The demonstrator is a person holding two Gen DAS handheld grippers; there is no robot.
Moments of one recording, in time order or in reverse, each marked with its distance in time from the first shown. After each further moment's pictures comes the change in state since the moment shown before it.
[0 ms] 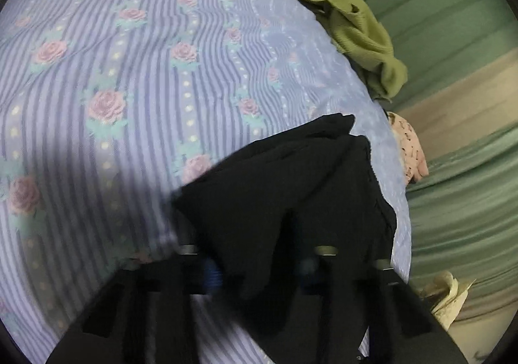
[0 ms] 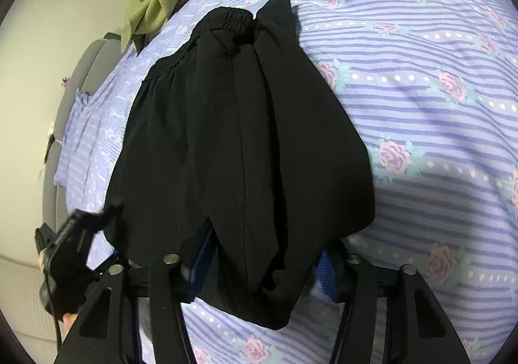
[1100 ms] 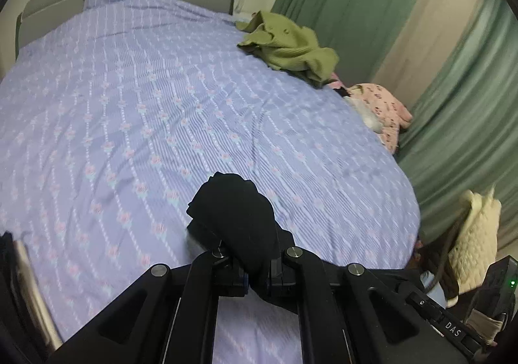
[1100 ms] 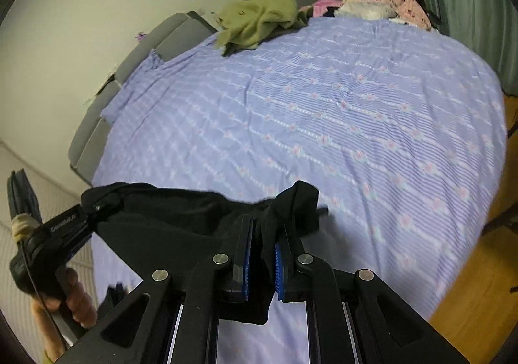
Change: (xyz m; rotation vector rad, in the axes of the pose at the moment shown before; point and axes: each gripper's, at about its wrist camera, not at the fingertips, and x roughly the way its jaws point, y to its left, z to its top) left arm -0.291 -0.152 -0.167 0.382 -0.151 0.198; right arm -0.289 0.026 -0.062 -0.399 -0.059 0.066
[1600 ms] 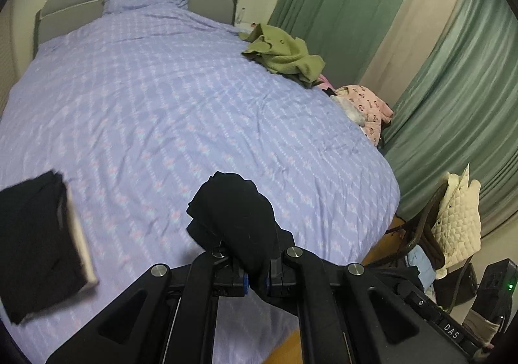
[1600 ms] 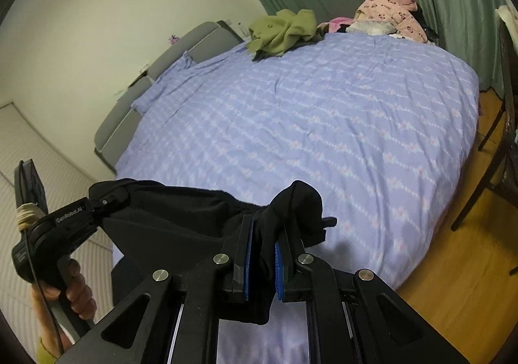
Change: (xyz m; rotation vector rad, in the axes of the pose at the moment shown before) left arm -0.176 0.033 -0.112 -0.017 -0.027 -0.013; right arm -0.138 0.044 -0.144 -0.050 -0.054 0.059
